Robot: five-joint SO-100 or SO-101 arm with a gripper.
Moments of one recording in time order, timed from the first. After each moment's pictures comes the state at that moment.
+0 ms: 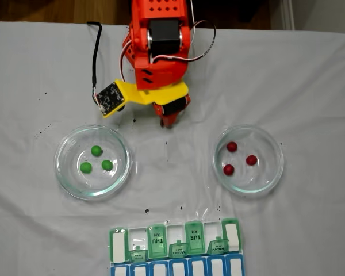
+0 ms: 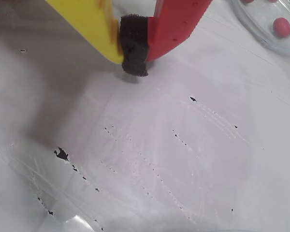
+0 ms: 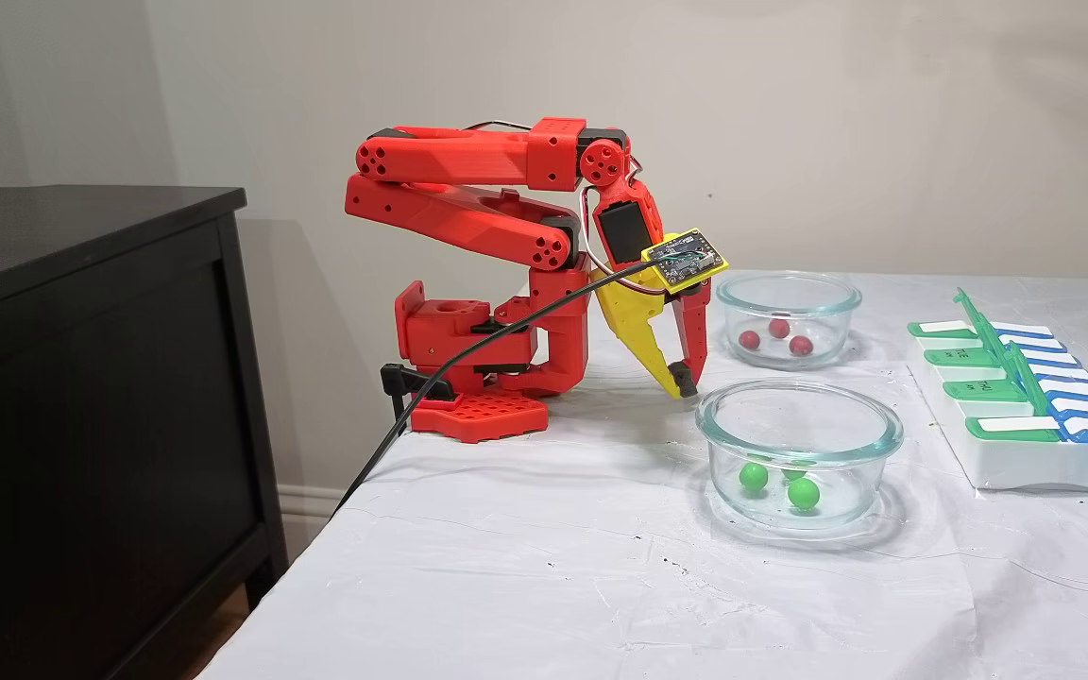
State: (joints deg) arm -2.9 182.2 172.4 65.6 -27.2
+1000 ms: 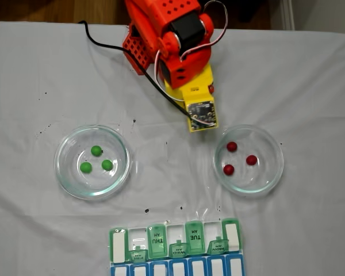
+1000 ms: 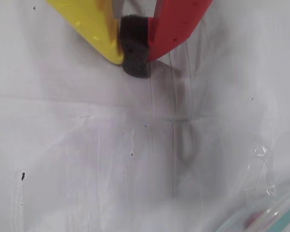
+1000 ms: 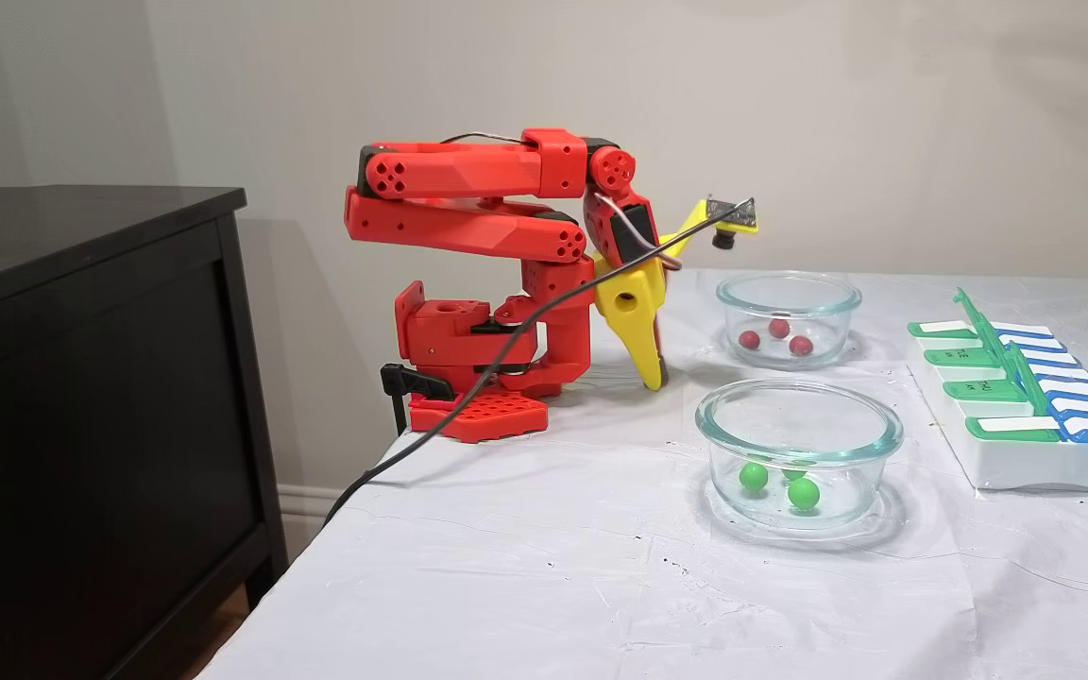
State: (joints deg) arm -28.3 184.0 176.7 67.7 -72.5
